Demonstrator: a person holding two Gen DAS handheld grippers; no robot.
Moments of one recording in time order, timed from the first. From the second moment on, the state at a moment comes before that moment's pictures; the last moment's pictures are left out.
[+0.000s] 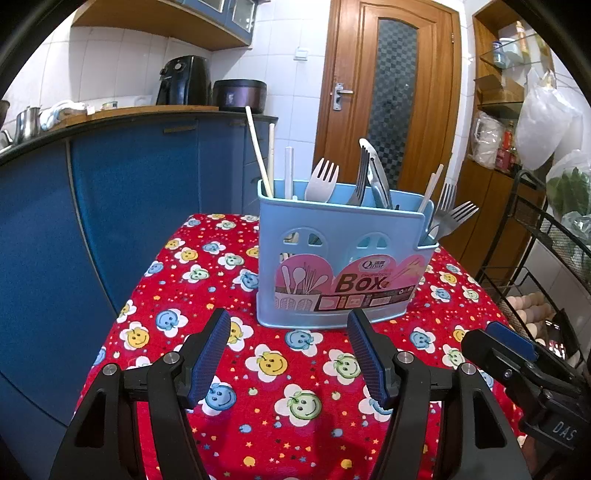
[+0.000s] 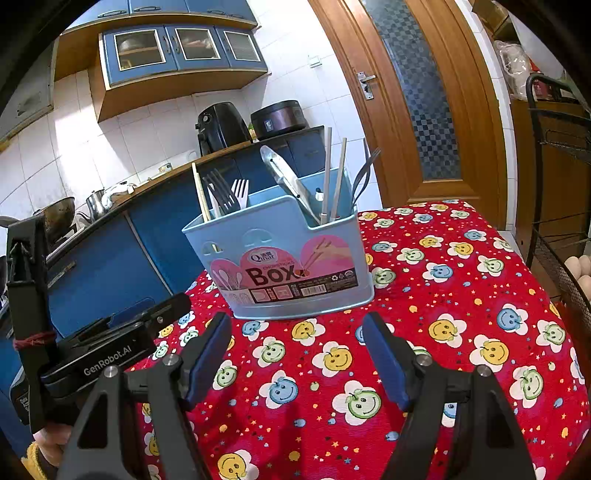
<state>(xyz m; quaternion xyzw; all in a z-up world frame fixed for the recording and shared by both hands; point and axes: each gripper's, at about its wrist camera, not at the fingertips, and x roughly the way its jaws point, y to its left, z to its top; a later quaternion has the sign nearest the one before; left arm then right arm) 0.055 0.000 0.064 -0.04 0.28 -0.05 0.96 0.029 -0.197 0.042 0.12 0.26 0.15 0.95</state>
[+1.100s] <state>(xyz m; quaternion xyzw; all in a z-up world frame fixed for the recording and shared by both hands) 0.046 0.001 0.076 -0.04 0.27 -0.05 0.96 0.024 -0.193 0.050 0.12 0.25 0.15 0.95</state>
